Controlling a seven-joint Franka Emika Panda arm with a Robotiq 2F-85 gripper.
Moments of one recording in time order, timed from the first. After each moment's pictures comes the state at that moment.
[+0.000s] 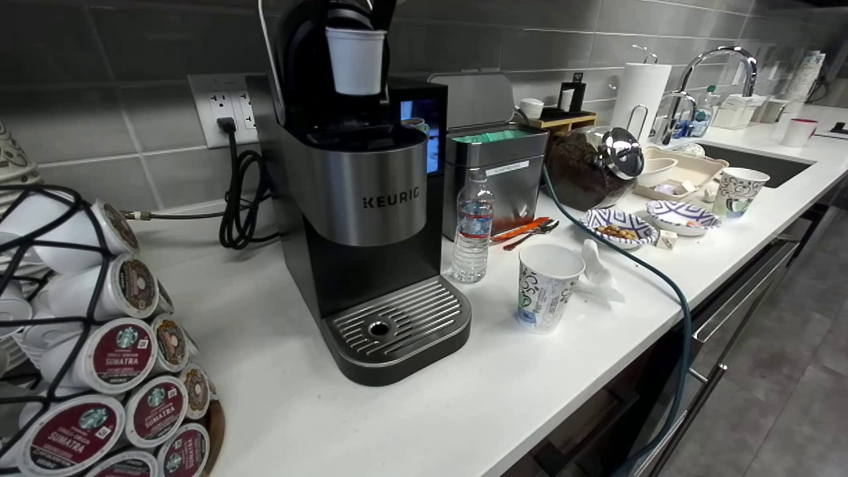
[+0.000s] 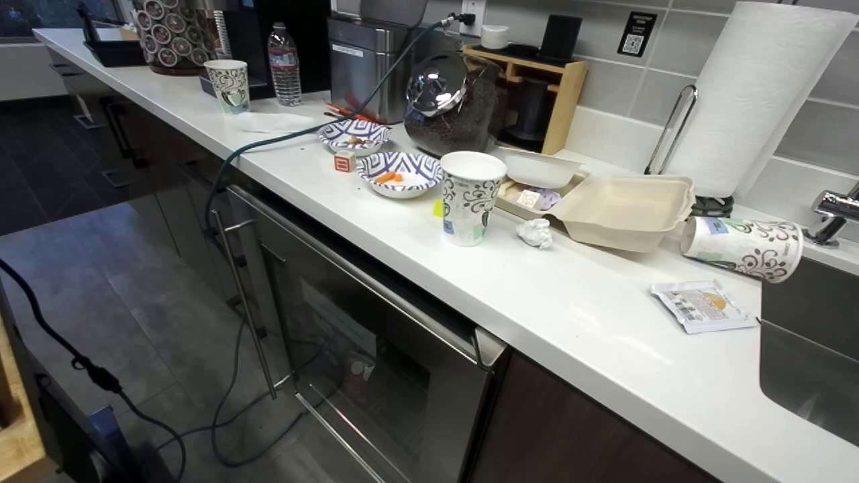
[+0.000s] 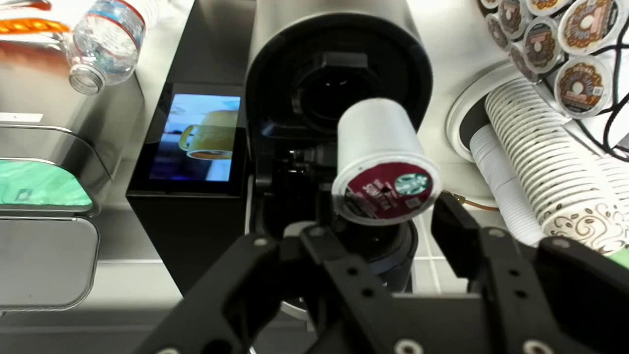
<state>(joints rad) 0.60 0.53 0.22 -0.98 -0.49 1.95 0.79</state>
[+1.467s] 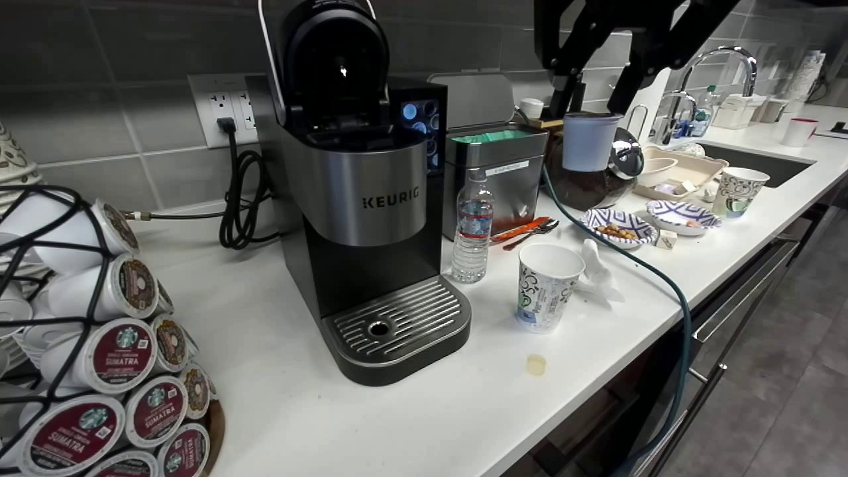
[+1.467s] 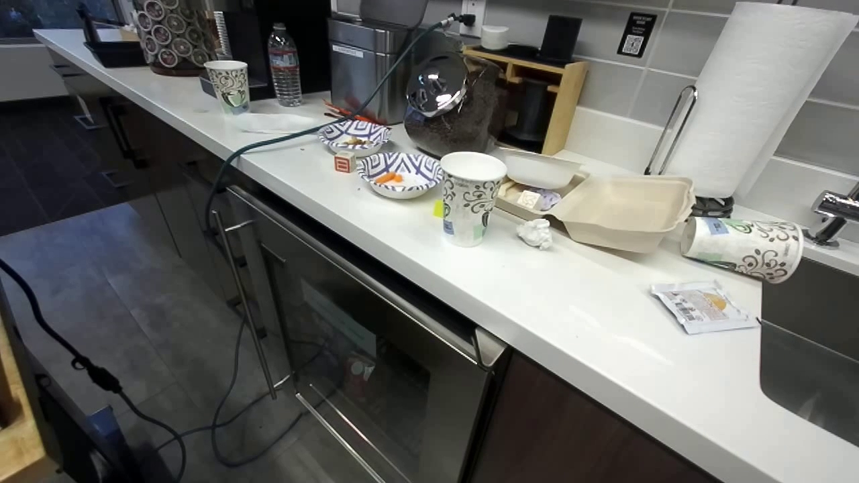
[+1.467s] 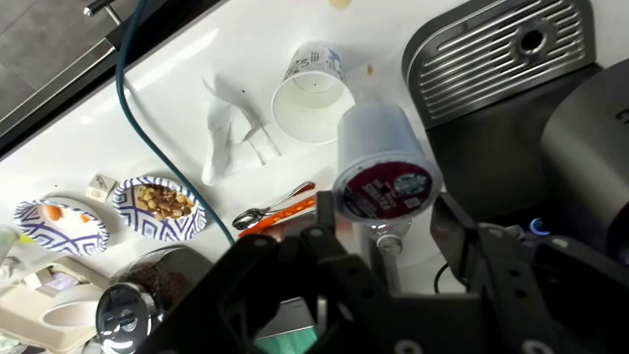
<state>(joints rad) 0.49 0.06 0.19 -1.69 -0.43 1.86 1.32</state>
